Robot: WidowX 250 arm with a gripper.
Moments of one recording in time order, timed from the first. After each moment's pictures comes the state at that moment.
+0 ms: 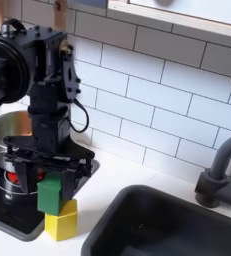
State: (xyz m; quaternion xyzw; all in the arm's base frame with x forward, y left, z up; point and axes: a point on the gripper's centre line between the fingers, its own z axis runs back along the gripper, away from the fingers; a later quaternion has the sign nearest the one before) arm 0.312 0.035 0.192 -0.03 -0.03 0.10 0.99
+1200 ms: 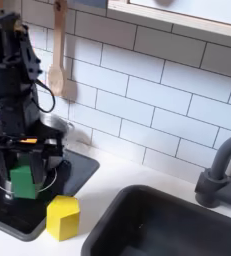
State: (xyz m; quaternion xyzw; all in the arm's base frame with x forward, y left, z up) arm 0.313 0.080 0.198 -0.06 -0.04 0.15 0.99
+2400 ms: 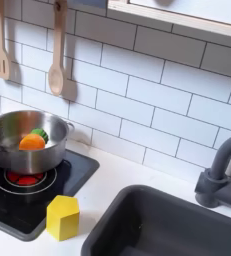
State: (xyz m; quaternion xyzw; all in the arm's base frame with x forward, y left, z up) arm 0.314 0.191 0.183 -0.04 -0.04 0.26 0.96
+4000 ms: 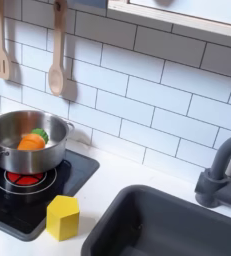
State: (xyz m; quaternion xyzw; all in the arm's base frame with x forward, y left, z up) arm 0.305 0.247 0.155 0.02 -0.02 0.32 0.95
